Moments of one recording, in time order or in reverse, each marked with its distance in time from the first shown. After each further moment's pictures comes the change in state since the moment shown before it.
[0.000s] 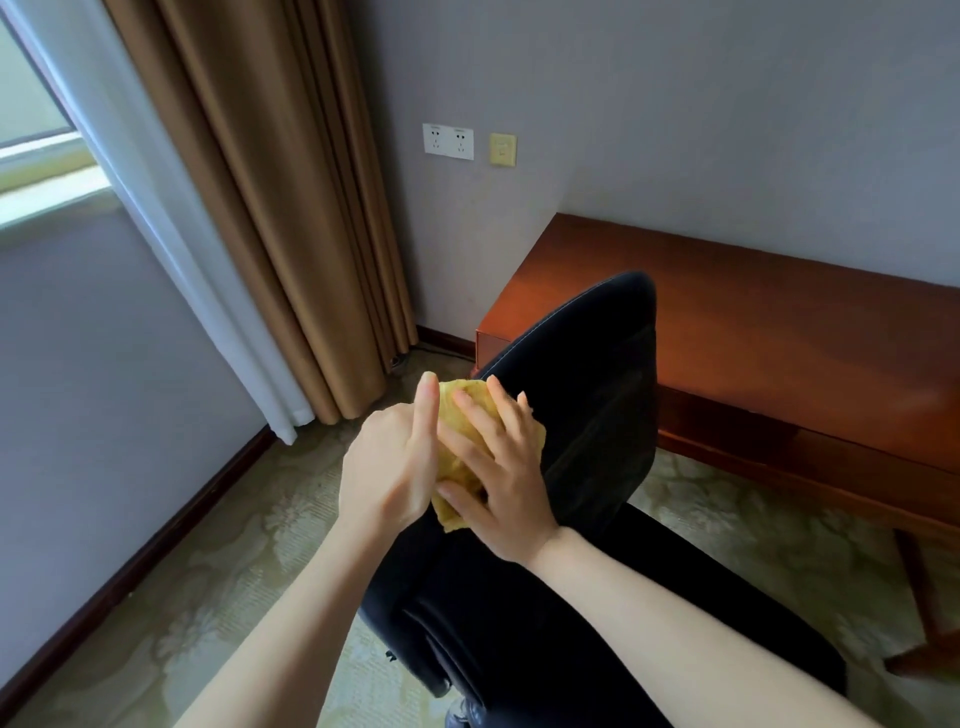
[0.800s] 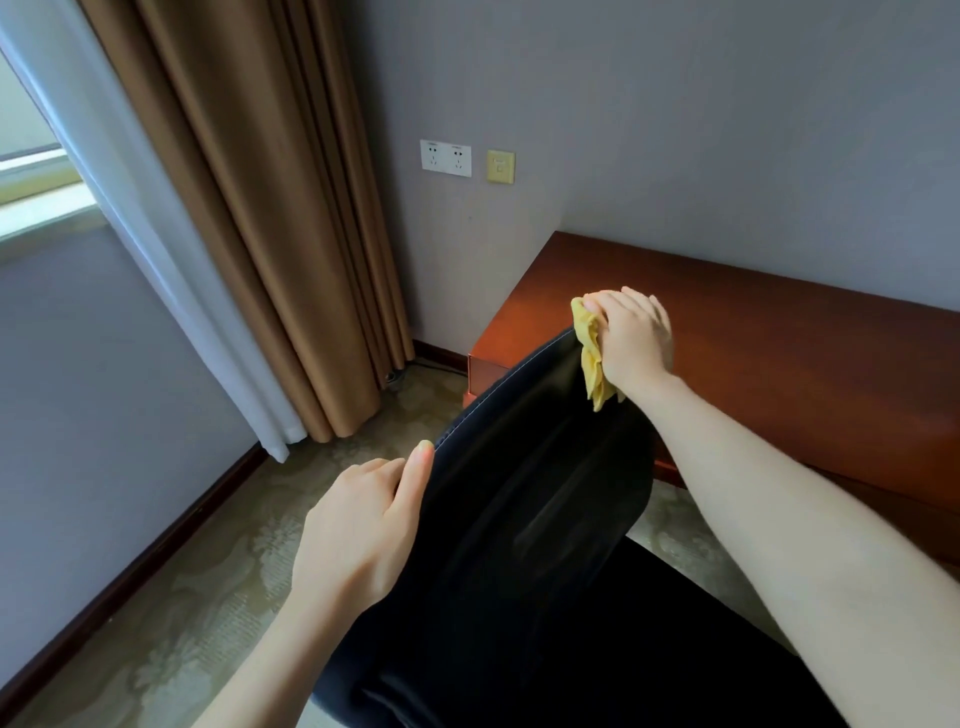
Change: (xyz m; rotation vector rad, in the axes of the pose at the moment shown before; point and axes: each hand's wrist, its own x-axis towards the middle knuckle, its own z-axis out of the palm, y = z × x) left_hand 0.010 -0.010 0.011 0.170 -0.063 0.107; right_hand 0.122 0.180 -0.084 -0.506 -0.129 0.499
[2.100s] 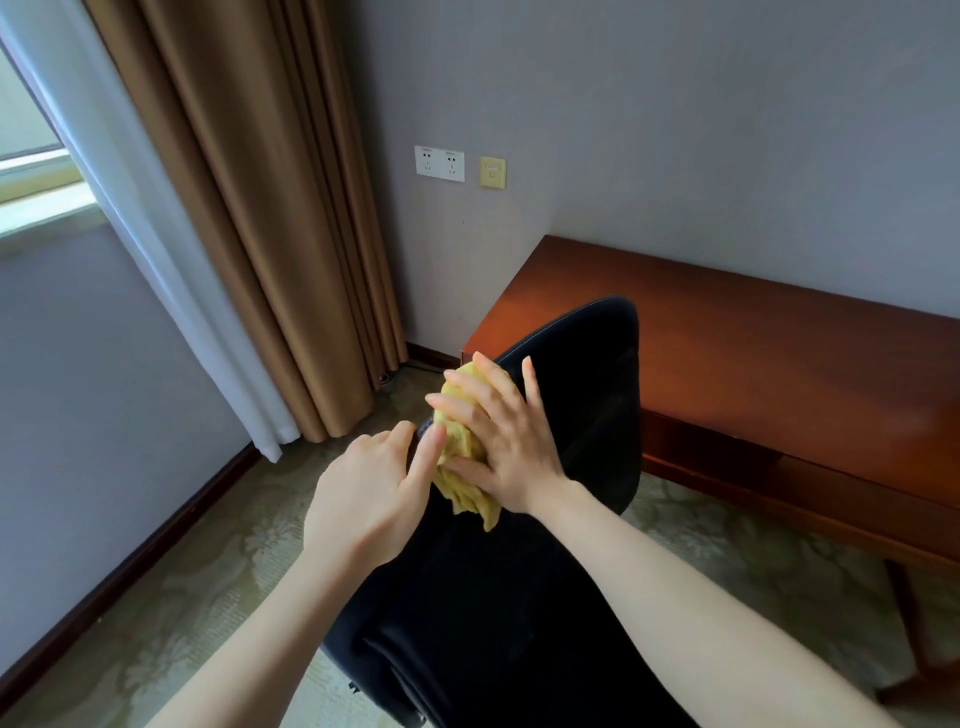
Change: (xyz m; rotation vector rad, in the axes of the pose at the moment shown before) left_hand -0.009 0.008 -0.004 0.171 0.035 0.131; right_hand -0.128 -0.089 0.016 0.223 0.080 -0.669
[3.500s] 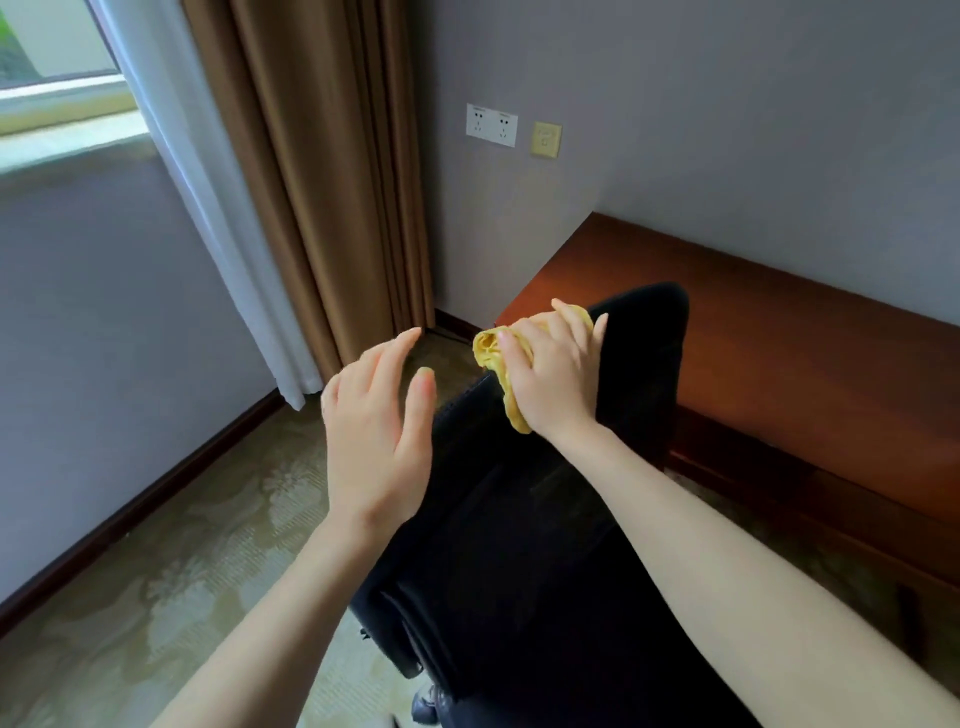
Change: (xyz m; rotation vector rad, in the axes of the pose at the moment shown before) left_hand -0.006 0.005 -0.010 -0.315 0.414 -0.060; right_hand 0.044 0.001 -0.007 -0.026 -0.042 0.521
